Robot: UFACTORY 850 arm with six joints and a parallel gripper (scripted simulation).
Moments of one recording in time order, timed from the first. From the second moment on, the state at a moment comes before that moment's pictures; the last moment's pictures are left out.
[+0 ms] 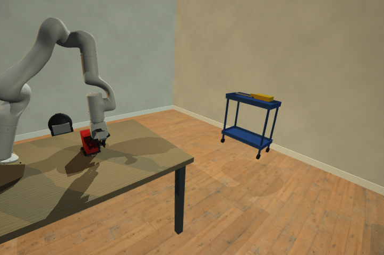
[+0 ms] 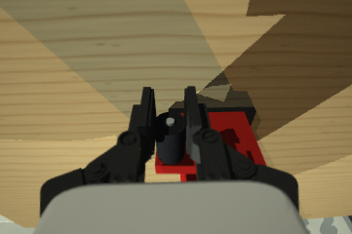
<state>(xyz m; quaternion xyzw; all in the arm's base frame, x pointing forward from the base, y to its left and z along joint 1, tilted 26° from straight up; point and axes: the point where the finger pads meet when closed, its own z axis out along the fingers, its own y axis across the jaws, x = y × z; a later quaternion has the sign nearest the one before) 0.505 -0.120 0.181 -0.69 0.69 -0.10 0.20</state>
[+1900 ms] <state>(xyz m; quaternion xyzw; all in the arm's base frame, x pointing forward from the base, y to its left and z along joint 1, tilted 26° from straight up) 0.481 -0.112 0.118 -0.69 0.69 -0.10 0.20</state>
